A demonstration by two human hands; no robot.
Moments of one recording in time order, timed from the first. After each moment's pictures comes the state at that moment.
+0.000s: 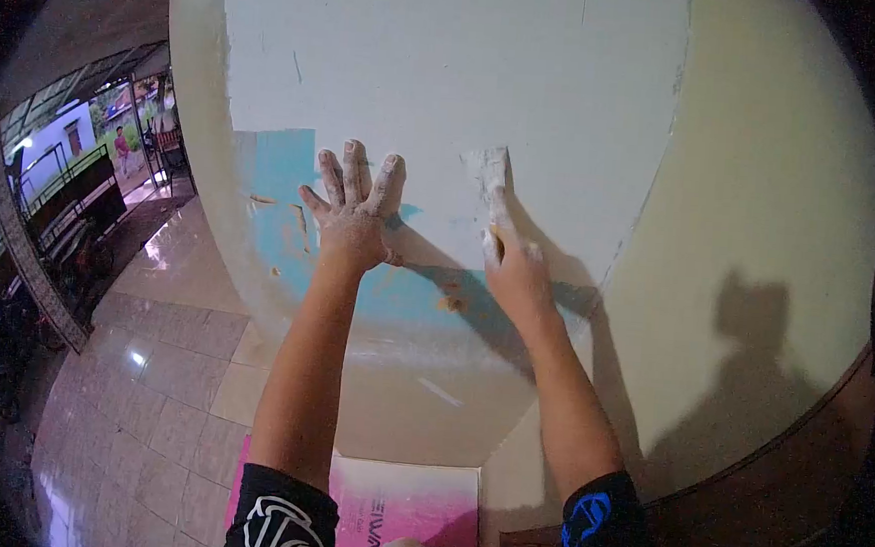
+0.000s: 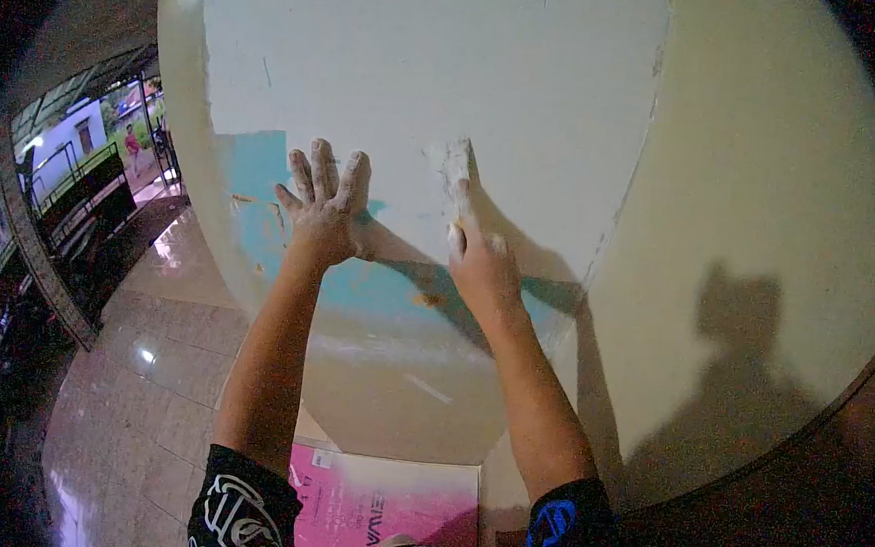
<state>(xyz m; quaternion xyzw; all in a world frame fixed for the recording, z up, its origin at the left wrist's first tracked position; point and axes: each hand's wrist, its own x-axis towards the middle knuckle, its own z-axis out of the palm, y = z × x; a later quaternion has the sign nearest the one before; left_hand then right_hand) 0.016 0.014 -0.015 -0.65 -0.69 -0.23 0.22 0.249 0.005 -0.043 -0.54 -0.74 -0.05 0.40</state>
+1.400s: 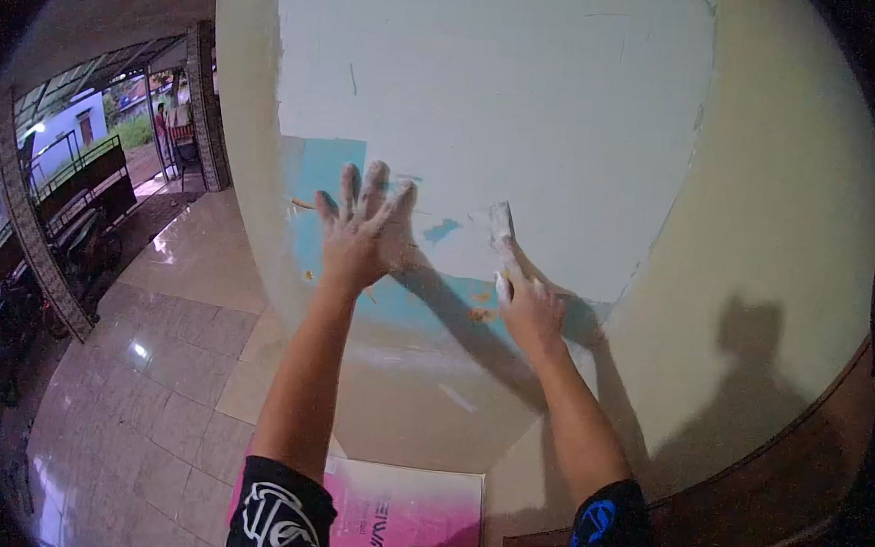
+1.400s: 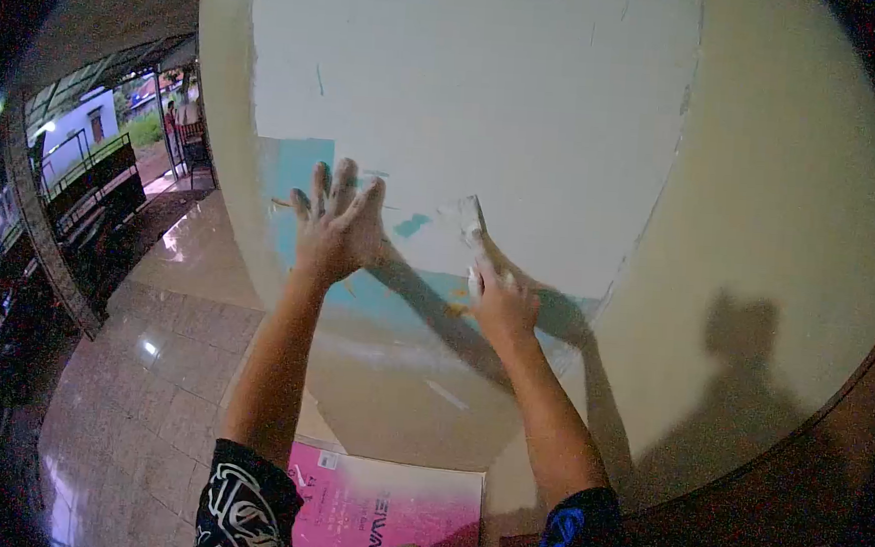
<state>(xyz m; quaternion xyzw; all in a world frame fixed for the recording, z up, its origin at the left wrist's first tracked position) -0.058 0.046 -0.056 -0.65 -0.52 -0.37 0.40 0.229 -0.002 -0.072 -0.61 -0.74 -0.13 0.27</state>
